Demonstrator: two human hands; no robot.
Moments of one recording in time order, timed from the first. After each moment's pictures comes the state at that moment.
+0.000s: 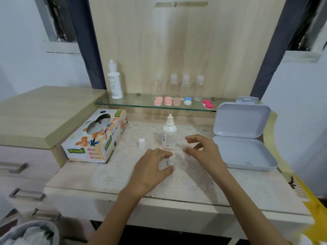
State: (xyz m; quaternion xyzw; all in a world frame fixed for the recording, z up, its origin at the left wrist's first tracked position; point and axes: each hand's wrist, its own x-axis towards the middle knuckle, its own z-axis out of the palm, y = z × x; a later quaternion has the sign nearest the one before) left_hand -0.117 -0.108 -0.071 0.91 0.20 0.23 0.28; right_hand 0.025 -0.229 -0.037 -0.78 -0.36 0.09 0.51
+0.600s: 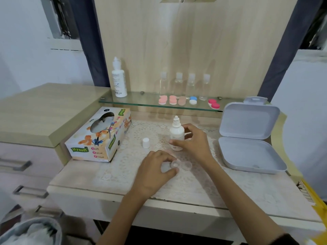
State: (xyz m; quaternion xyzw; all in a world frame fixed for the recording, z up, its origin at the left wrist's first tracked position) left_hand -0.115 -0.103 -0.083 0.89 0.19 0.26 0.31; right_hand 0.039 -0.173 -0.046 -0.74 -0.41 0.05 0.53
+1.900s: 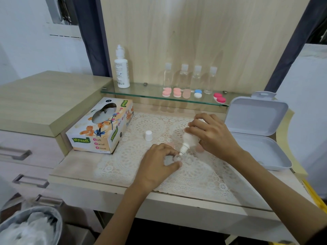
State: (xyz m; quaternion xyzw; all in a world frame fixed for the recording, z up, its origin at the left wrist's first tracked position) left_hand -0.117 -0.106 -0.081 0.88 0.20 0.27 0.32; right_hand 0.071 -0.204 -0.024 -0.59 -0.70 -0.39 0.09
